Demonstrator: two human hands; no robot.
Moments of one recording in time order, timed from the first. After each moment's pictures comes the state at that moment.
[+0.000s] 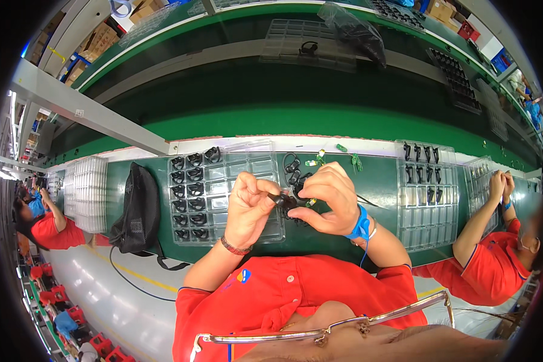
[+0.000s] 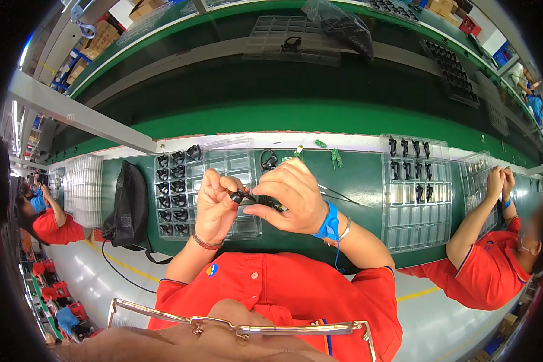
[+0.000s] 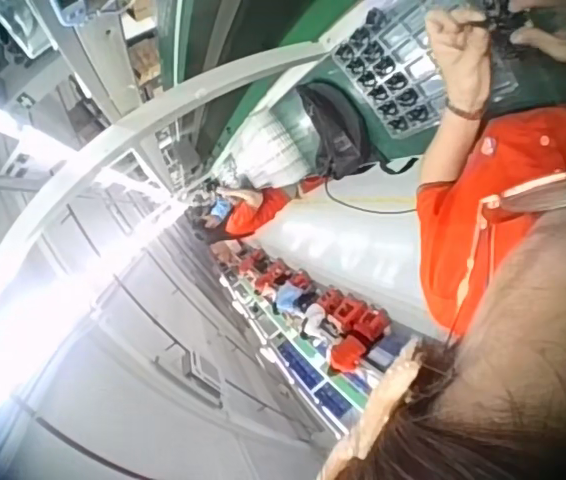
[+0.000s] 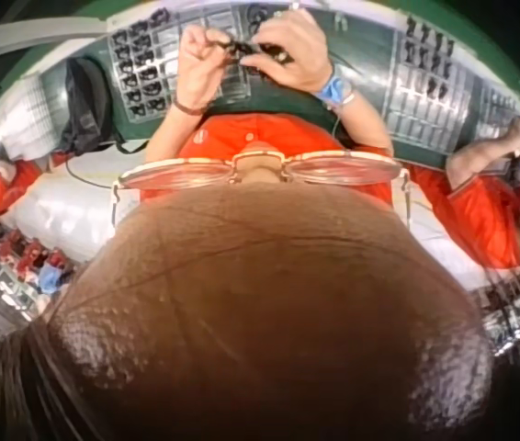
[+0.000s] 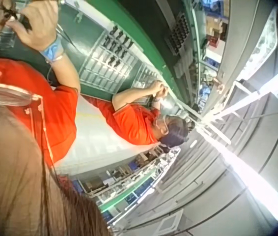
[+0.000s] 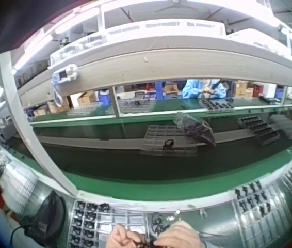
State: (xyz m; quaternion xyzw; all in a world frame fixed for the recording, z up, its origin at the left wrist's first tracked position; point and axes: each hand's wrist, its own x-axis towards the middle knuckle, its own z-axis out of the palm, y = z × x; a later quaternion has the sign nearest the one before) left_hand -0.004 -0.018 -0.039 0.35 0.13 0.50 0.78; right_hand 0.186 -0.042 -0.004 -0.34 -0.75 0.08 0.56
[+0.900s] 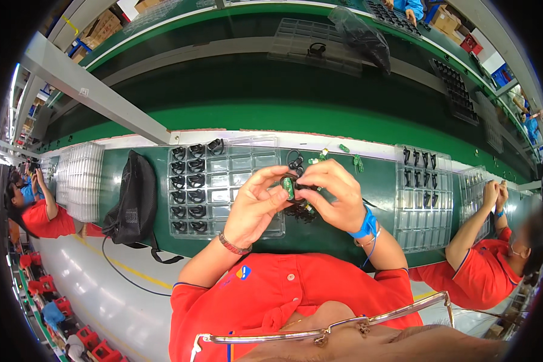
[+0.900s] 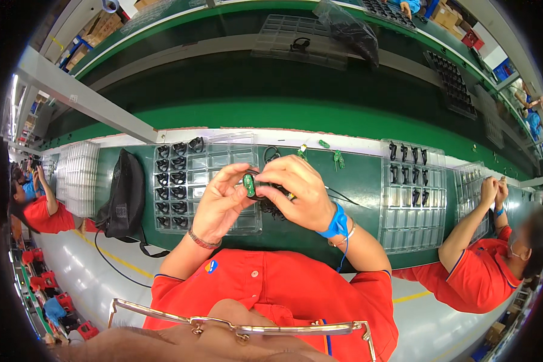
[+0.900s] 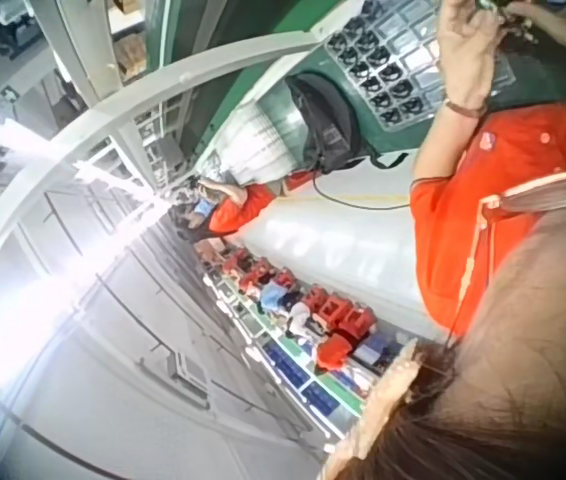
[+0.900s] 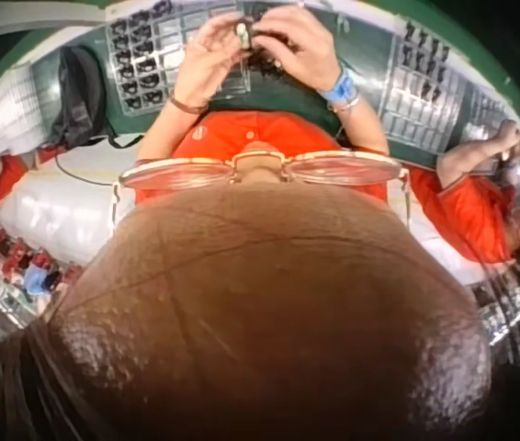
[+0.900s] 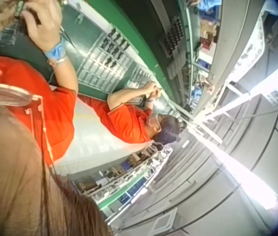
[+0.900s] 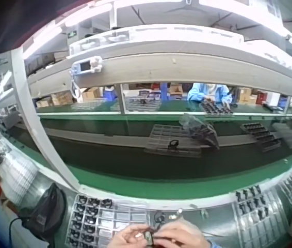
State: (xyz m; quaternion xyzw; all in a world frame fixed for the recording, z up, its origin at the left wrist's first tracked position) left_hand -0.010 -0.023 -0.018 0.30 0.23 0.42 0.83; right_hand 0.180 -0.043 0.001 -0.39 -0.73 0.19 0.53
